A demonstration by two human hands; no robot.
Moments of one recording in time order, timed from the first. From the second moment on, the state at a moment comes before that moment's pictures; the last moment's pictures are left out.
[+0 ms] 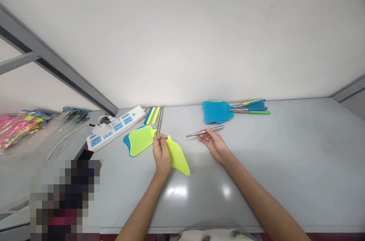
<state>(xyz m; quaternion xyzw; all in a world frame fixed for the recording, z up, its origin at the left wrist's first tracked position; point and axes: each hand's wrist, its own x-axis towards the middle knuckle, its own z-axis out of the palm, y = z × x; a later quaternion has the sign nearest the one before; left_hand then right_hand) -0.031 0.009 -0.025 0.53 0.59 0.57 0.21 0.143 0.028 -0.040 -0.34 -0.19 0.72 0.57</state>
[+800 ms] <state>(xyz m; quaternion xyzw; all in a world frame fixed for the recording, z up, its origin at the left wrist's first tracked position) -0.027 0.011 -0.020 0.75 0.50 0.25 0.36 0.139 0.025 -0.041 -0.33 -0.25 0.70 0.58</state>
